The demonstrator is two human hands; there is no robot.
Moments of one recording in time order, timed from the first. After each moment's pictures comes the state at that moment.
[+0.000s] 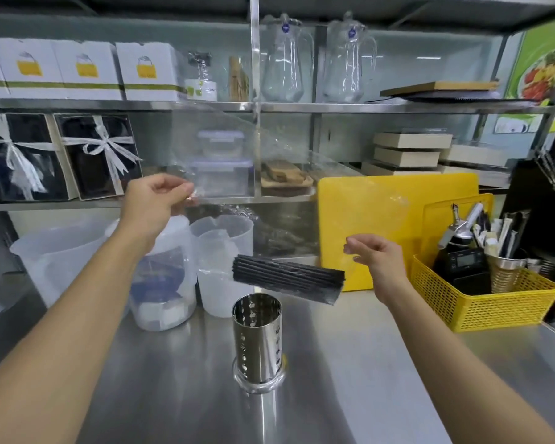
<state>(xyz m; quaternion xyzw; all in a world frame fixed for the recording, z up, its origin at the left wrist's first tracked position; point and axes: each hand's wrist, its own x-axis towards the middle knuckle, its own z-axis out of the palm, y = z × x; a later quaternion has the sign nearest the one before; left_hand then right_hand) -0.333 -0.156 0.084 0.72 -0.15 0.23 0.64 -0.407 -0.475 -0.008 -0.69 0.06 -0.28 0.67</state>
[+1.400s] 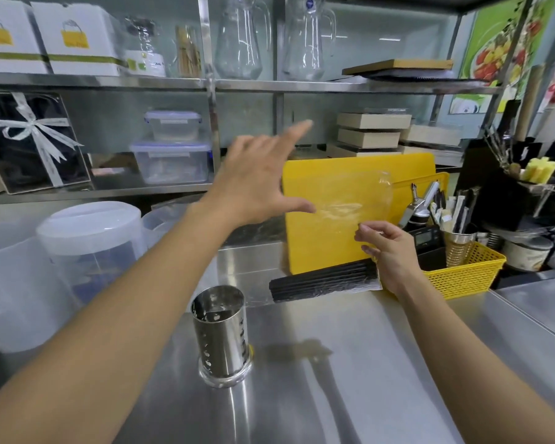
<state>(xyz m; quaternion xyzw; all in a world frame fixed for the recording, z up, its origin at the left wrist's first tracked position) -0.387 -0.316 0.109 0.85 -0.43 0.29 0.13 -0.434 -0.545 -0.020 -0.65 0.08 -0.31 0.69</state>
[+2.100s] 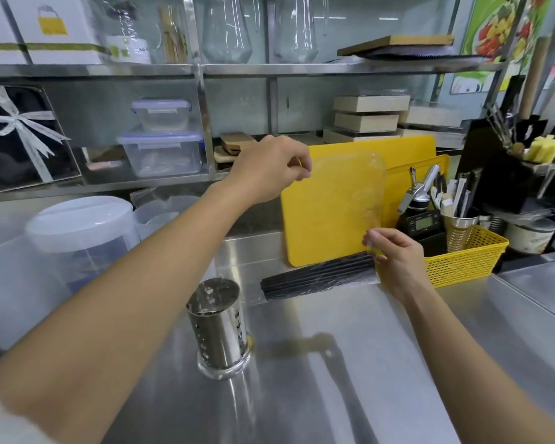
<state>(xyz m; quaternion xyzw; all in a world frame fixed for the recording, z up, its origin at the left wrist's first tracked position) -0.361 -0.358 0.105 0.85 -0.43 0.19 0.22 -0.448 -0.560 -0.052 -0.61 0.09 -0.31 0.73</state>
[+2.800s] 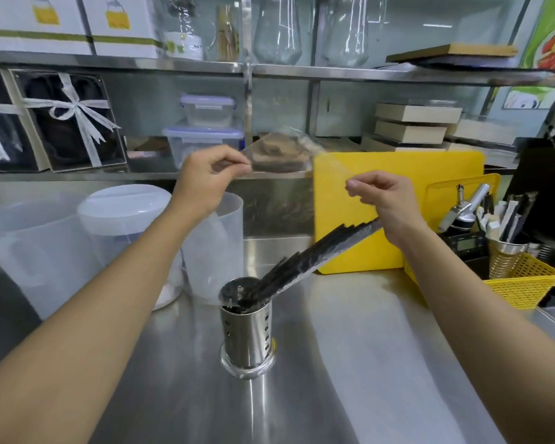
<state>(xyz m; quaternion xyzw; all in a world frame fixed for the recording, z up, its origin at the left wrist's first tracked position) -0.316 -0.235 0.071 0.76 -0.32 0.26 0.50 -0.385 -0.495 0.048 -0.75 -0.03 -0.30 0.58</state>
